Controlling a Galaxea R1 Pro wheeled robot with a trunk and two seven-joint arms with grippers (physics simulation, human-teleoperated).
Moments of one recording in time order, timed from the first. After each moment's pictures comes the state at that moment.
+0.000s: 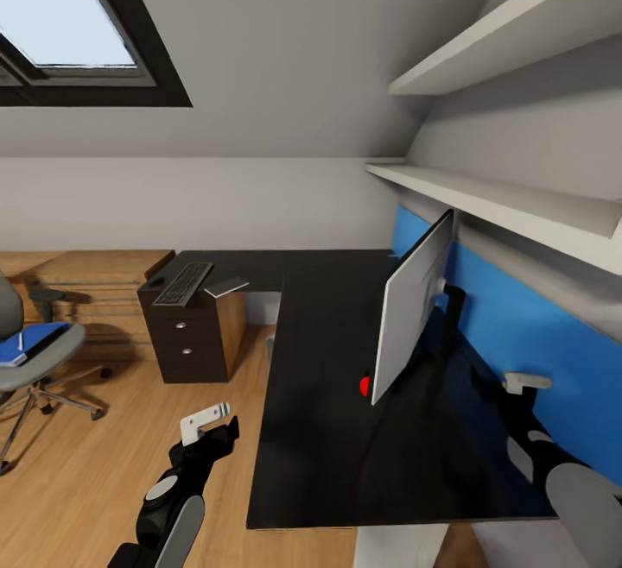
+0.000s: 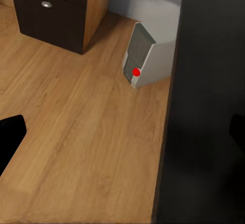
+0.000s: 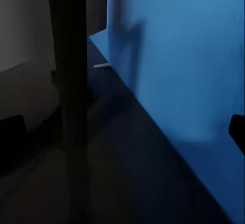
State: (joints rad) left arm -0.13 -0.03 -0.19 -1.52 0.44 0.40 0.51; right arm -0.82 -0.28 -0.53 -0.12 0.32 -0.58 0.07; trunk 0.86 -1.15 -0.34
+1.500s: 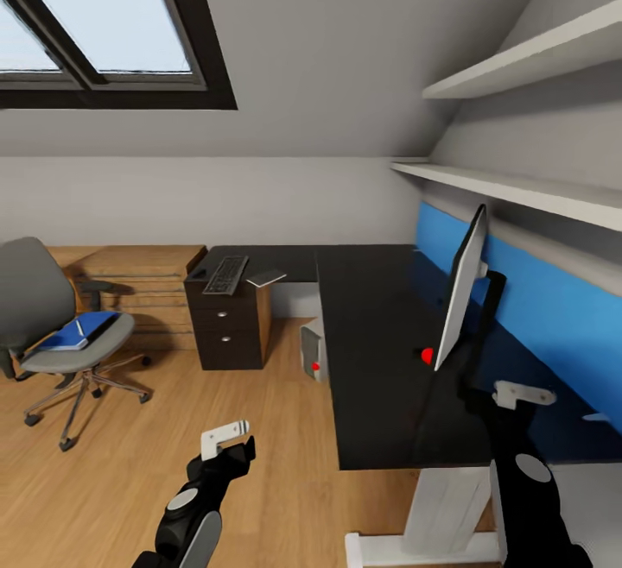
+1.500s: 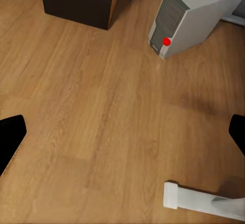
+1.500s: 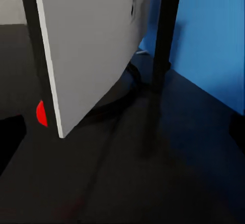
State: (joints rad) left arm -0.13 -0.04 -0.28 -1.43 0.44 0.41 0.51; right arm -0.29 0.16 -0.48 -1.44 0.31 0.14 0.08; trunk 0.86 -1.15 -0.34
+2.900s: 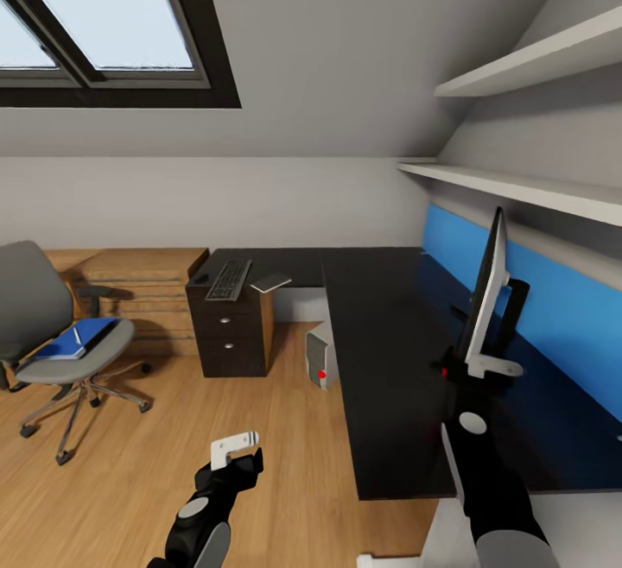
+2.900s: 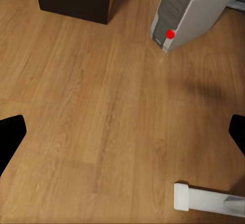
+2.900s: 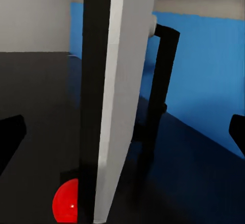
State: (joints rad) left arm -0.13 -0.04 -0.33 -1.37 0.43 0.40 0.51; right arm -0.48 0.10 -0.28 -1.10 0.31 -0.04 -0.36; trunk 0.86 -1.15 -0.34
